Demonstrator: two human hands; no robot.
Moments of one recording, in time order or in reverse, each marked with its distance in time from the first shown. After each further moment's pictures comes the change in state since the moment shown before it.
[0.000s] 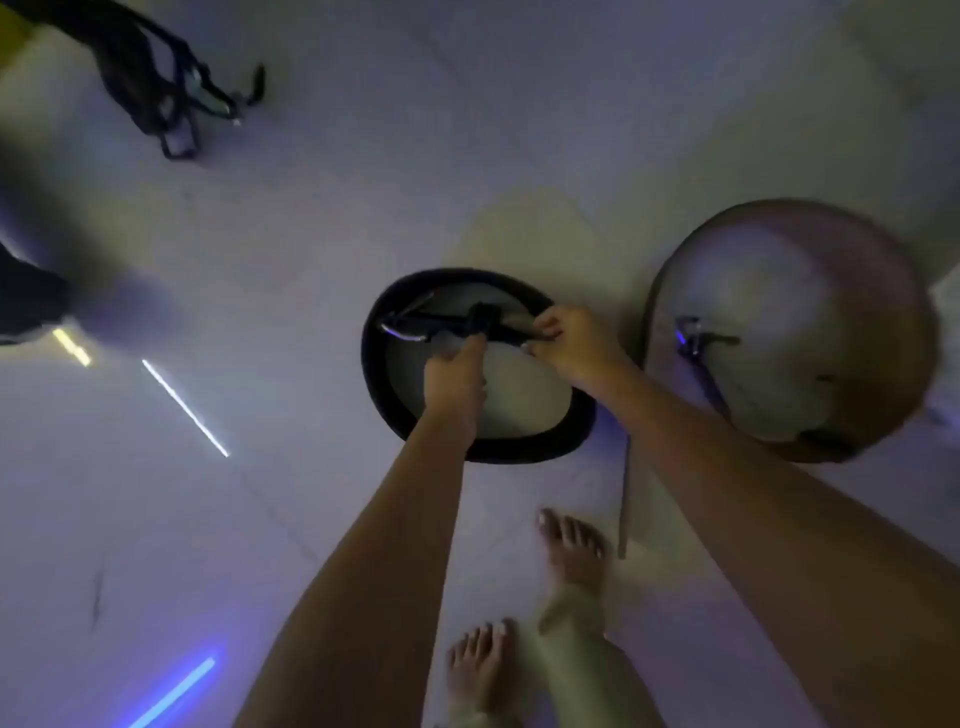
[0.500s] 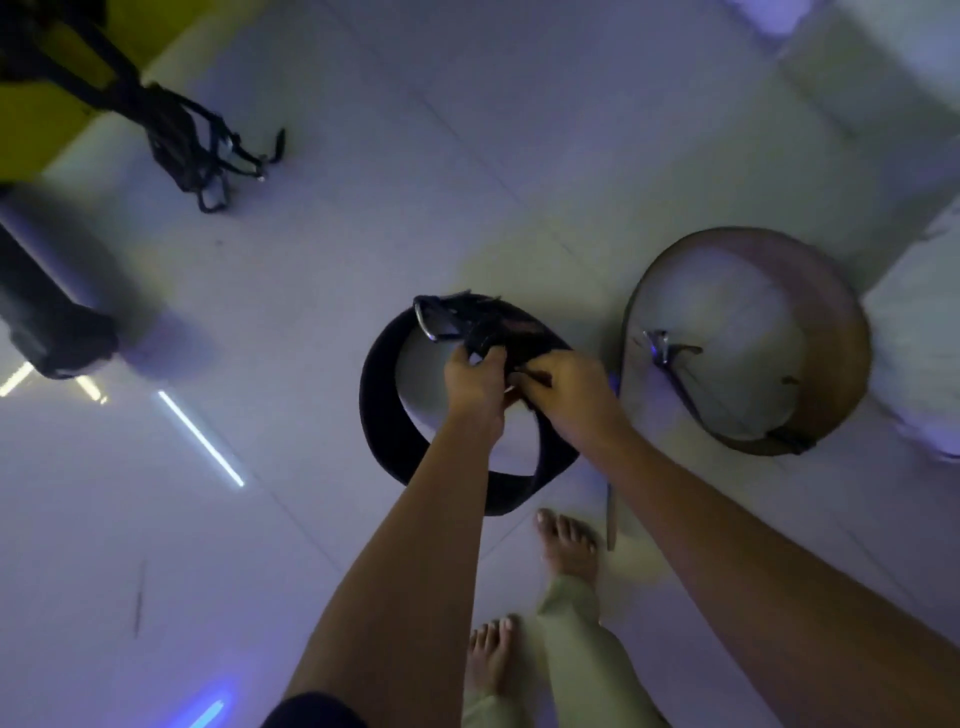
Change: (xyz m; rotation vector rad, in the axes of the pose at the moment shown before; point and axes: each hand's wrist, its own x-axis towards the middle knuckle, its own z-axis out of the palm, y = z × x) left_hand -0.065 0.029 0.016 -0.208 -0.147 0.065; right_hand -0.076 -0.021 -0.020 -0.021 0.101 -0.275
